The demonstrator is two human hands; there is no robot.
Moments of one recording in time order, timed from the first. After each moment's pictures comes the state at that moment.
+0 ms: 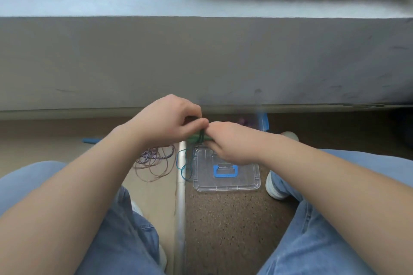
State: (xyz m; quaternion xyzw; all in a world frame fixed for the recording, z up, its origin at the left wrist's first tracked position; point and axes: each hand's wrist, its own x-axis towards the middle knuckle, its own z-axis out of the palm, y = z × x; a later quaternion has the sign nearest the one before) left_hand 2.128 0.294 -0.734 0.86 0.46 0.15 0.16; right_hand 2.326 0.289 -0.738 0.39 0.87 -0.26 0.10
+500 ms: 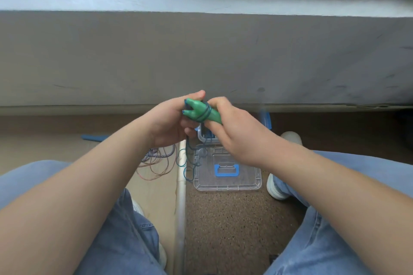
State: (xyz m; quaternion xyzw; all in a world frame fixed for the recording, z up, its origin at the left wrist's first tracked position) left_hand 2.147 0.296 -0.733 0.27 0.45 0.32 0.79; right_hand 2.327 0.283 -0.719 0.43 0.82 -0.34 -0.14
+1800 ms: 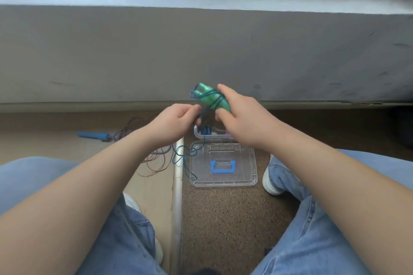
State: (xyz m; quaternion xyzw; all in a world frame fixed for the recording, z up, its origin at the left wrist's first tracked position) left_hand 2.149 0.289 -0.770 0.61 0.60 0.21 0.47; right_hand 2.344 0.300 -0.721 0.53 0.78 -0.31 -0.09
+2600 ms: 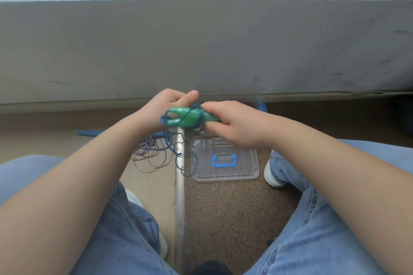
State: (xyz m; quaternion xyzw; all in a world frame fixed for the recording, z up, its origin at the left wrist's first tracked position) left_hand 2.132 0.302 -0.761 0.63 0.56 0.23 0.49; right_hand 2.338 0.289 -0.715 0.38 0.84 -0.40 -0.03
